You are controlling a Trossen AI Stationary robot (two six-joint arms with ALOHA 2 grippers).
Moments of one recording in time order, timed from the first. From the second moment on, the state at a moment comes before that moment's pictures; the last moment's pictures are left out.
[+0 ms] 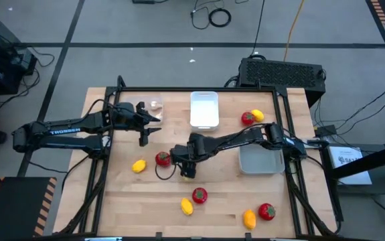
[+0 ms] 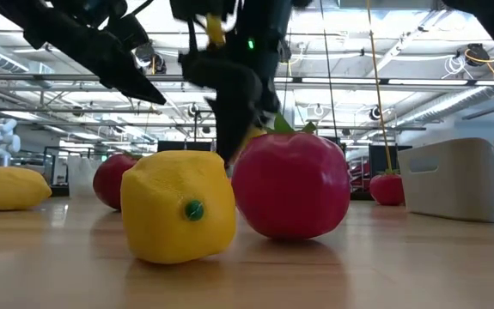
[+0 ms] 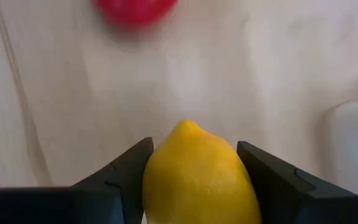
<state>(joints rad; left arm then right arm) 0.32 0.87 0.55 -0.20 0.10 0.19 0.13 2.24 1.94 -1.01 0.25 0.34</state>
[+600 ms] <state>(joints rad) 0.32 0.87 0.55 -0.22 -0.02 0.16 -0.14 2.24 2.16 -1.22 0.47 0.16</state>
